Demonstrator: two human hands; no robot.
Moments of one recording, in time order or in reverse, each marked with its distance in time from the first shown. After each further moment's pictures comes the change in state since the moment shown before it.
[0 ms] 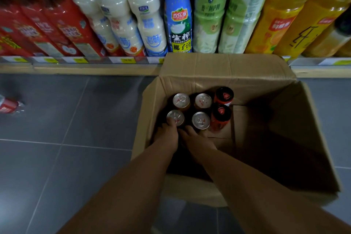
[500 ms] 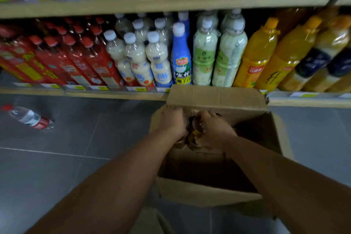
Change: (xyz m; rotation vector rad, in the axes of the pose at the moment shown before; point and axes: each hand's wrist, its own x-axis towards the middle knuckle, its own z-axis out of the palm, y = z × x) left_hand -0.087 0.033 -0.166 -0.148 0.177 0.135; right_hand -0.101 -0.004 -0.171 0.238 0.323 0.069
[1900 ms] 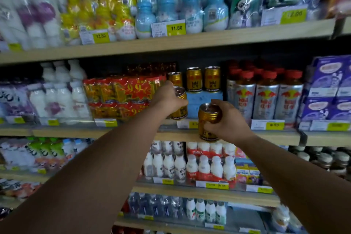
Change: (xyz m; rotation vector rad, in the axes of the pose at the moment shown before) left_hand -0.211 0.251 -0.858 -0.322 0.733 0.225; right_hand -0.127 -0.357 -0.788 0.293 0.726 -0.308
